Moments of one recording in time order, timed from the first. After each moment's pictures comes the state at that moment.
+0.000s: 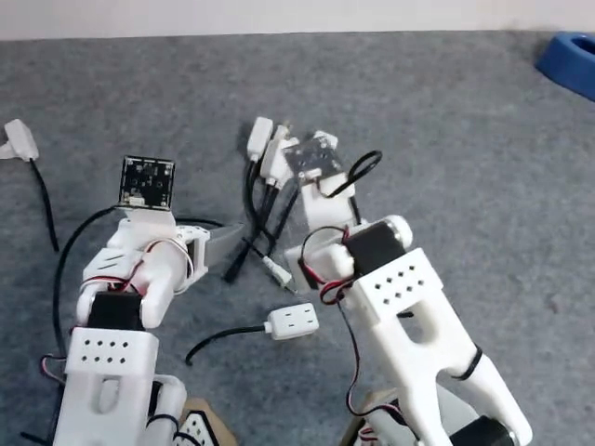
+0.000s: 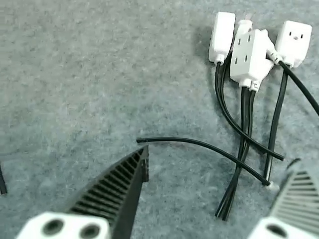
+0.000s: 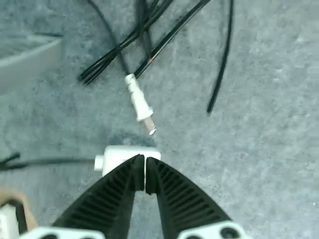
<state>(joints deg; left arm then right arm) -3.8 -61.6 65.6 44.5 1.8 -34.1 -30.7 27.0 76.9 -4.3</state>
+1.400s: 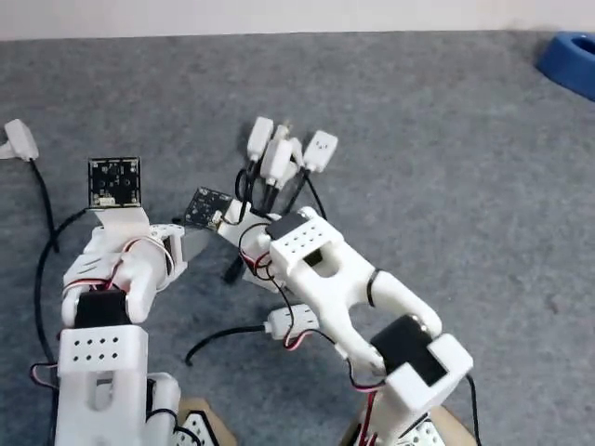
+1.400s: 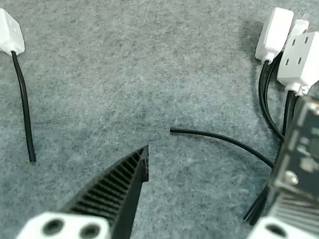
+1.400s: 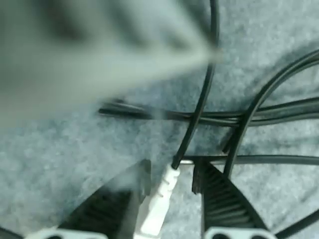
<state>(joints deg) -12.1 -61.2 65.7 44.6 3.4 -42.8 9.1 23.9 48.0 35.6</state>
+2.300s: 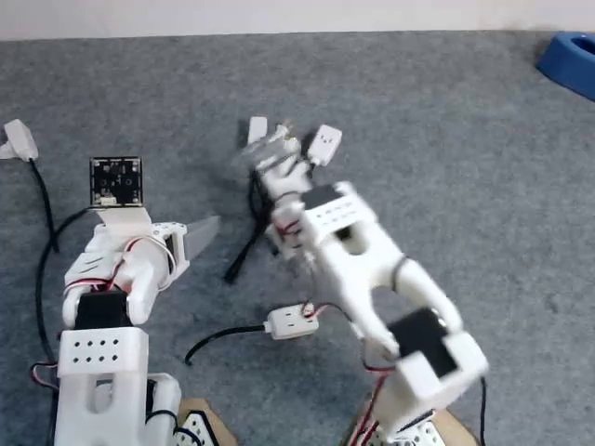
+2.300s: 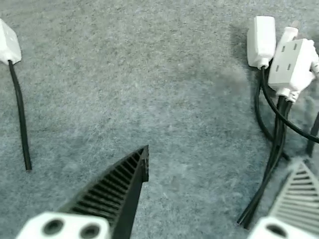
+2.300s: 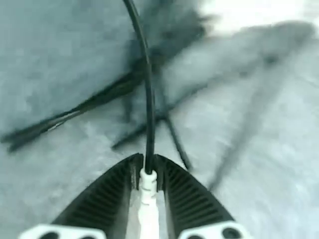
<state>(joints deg) -10.8 -61.3 65.6 44.5 3.4 -30.2 2.4 19.3 54.0 5.7</state>
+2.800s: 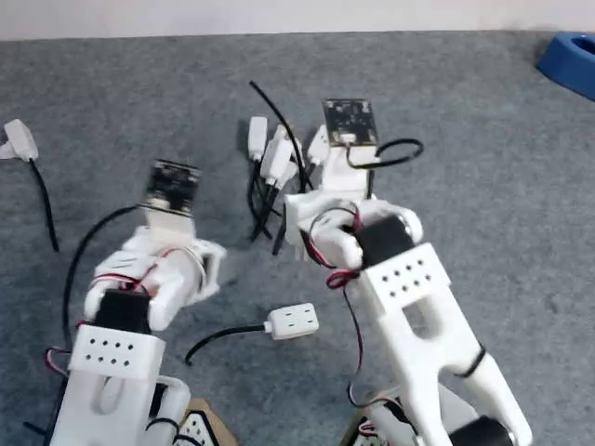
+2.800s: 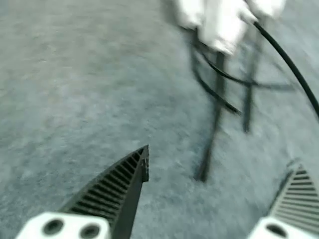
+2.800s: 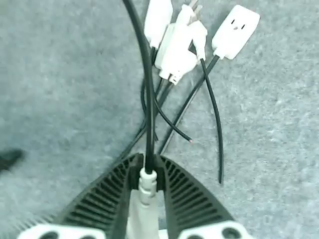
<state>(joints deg) 2.7 -61.4 62.5 55.0 -0.9 -31.4 -32.1 27.9 60.1 -18.6</state>
